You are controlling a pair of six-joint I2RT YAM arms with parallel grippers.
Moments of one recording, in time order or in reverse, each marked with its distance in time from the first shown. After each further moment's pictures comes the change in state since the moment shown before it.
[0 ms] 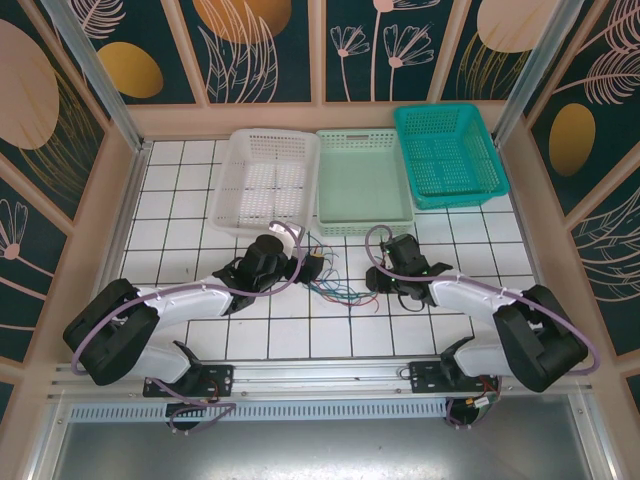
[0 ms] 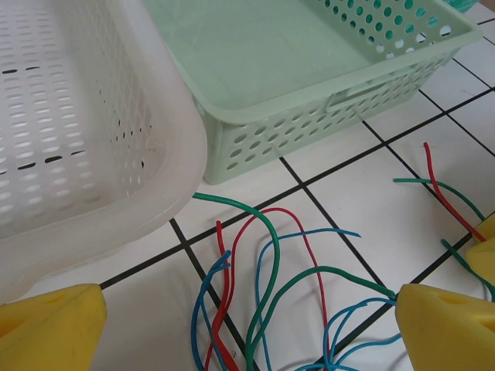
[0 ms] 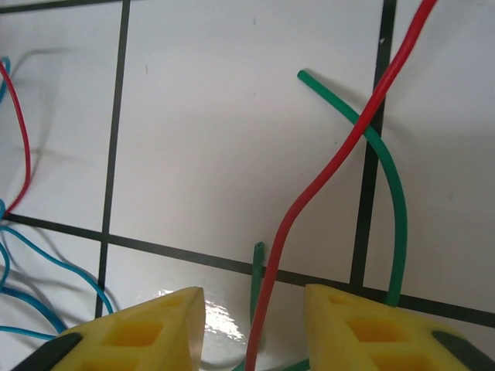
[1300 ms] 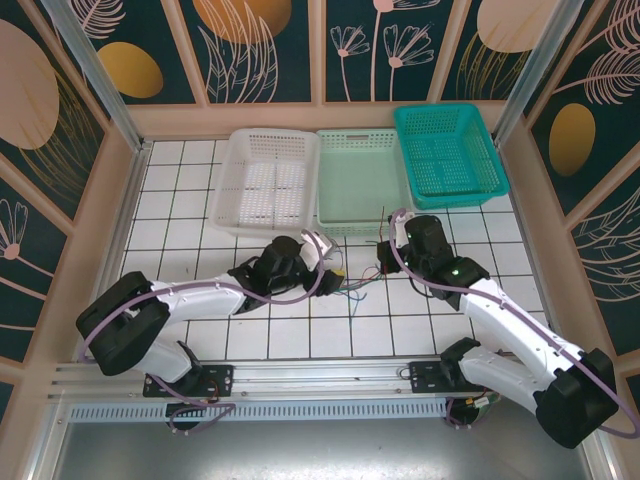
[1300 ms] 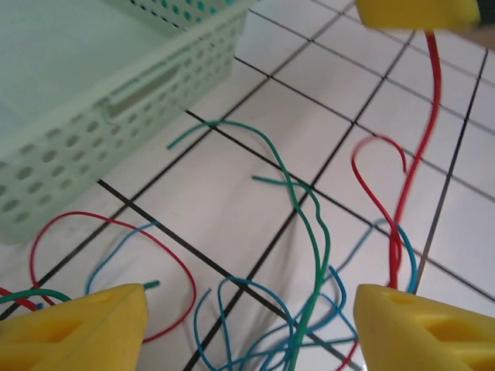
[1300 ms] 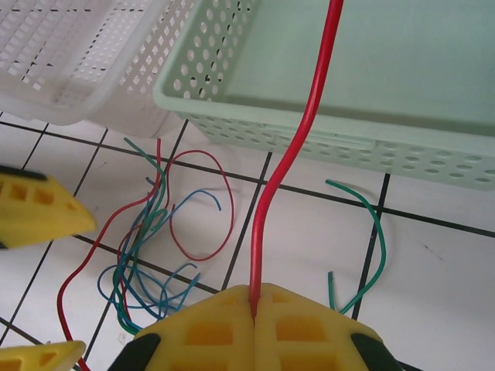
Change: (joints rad) left arm -0.103 0.074 0.084 -0.001 0.256 0.176; right arm -0.005 -0.343 0.184 -0.208 0.039 -0.185
